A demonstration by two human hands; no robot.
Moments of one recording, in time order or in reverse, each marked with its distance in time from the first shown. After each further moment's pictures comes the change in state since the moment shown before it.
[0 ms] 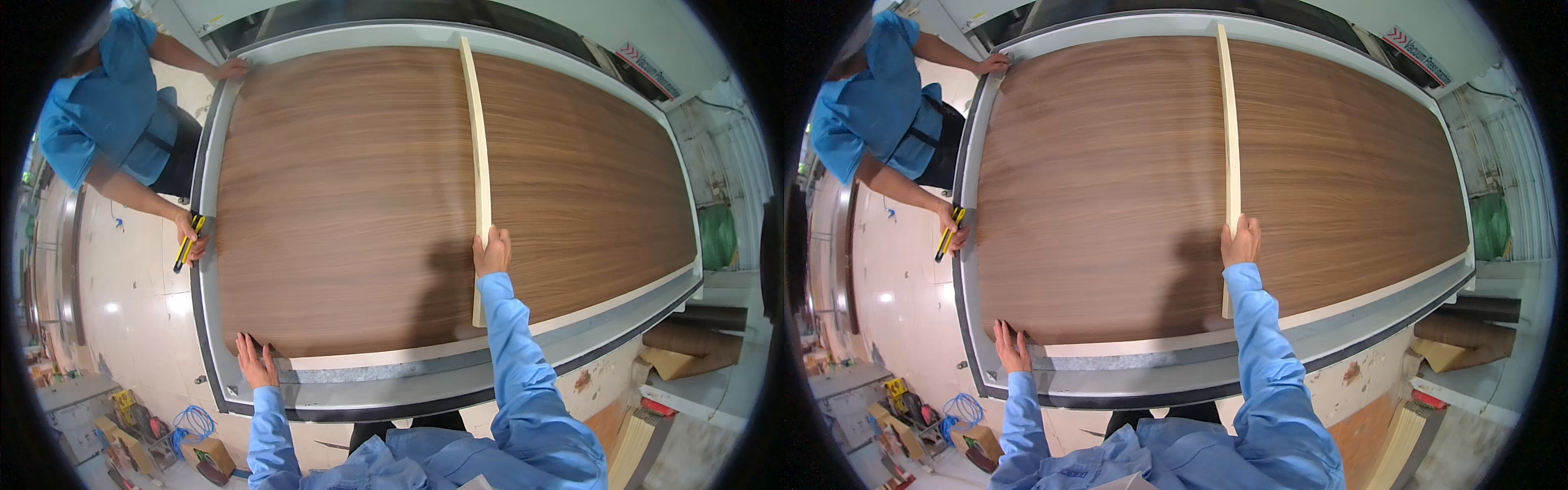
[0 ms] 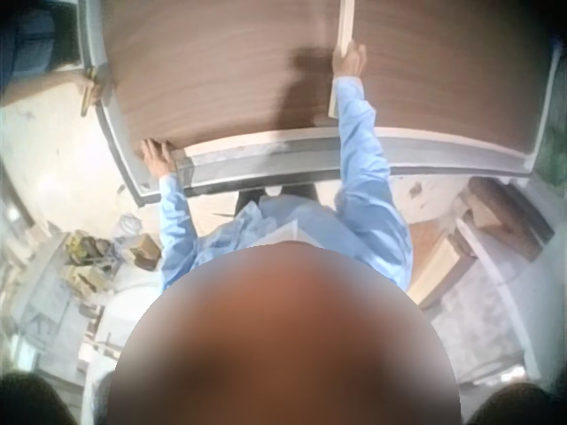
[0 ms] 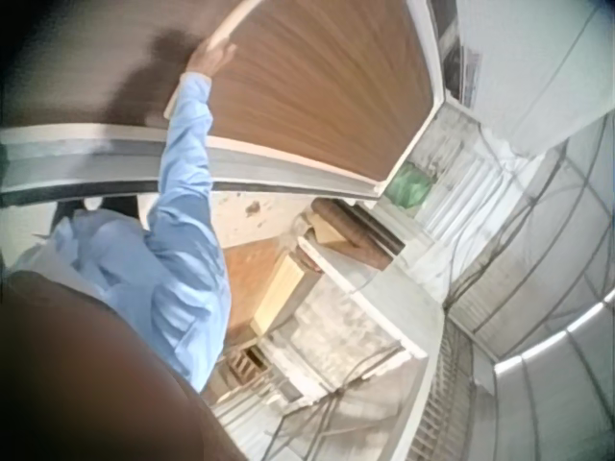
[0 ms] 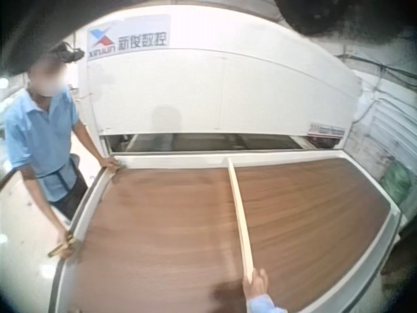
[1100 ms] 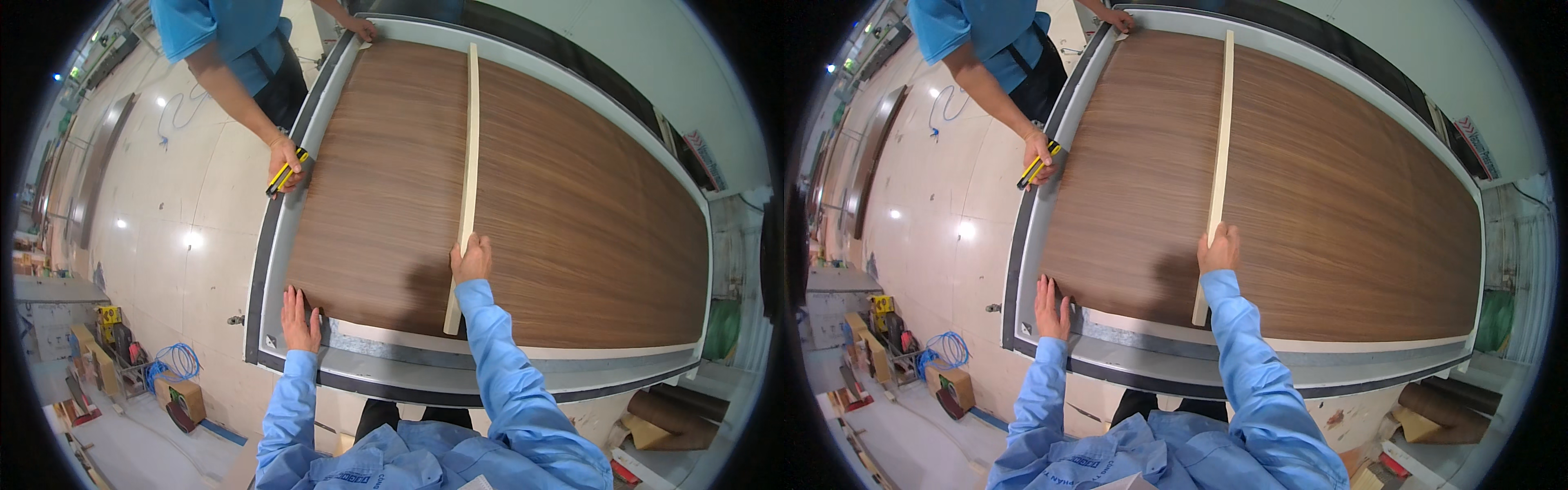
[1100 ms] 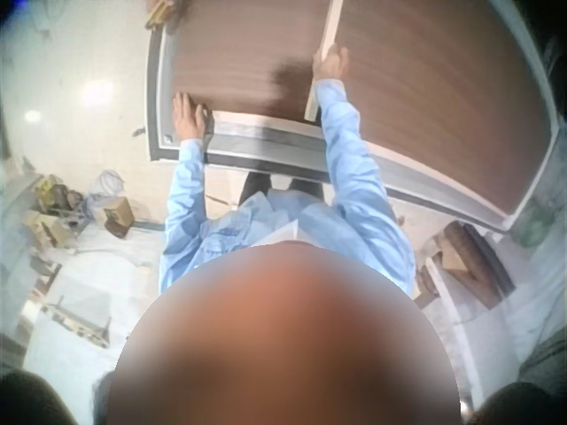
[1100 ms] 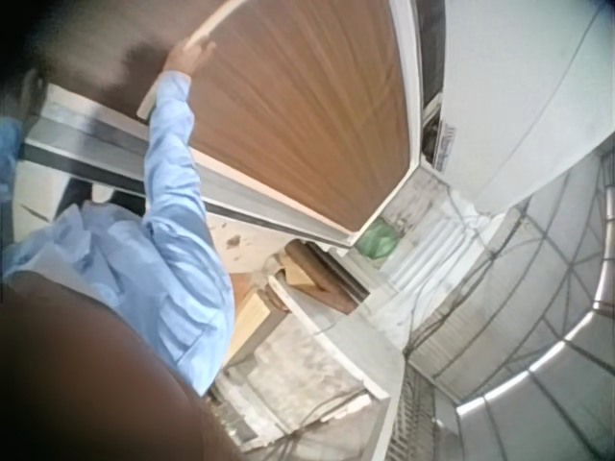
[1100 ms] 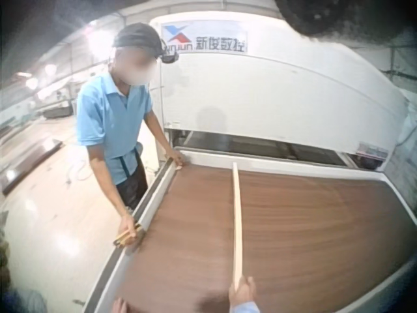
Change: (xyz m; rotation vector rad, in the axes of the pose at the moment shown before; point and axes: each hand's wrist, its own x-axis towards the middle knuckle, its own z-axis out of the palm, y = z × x) left_hand -0.007 -0.026 -0.023 -0.191 0.047 -0.001; right_hand -0.089 -0.227 0.070 0.103 -0.235 -0.148
